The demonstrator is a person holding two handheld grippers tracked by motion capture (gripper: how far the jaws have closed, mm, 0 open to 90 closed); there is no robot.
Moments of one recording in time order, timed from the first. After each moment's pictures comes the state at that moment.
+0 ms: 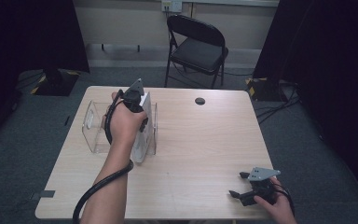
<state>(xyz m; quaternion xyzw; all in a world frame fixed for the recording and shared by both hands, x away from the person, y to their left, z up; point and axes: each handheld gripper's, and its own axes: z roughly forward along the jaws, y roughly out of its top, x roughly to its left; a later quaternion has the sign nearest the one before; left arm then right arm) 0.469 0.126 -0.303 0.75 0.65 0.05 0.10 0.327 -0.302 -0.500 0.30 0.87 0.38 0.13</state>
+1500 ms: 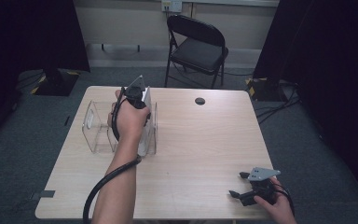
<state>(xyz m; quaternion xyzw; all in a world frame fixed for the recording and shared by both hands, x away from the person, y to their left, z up) 0.487 0.122 -0.311 0.73 0.67 0.08 0.11 0.327 -0.302 -0.500 0.29 0.87 0.38 0.13</state>
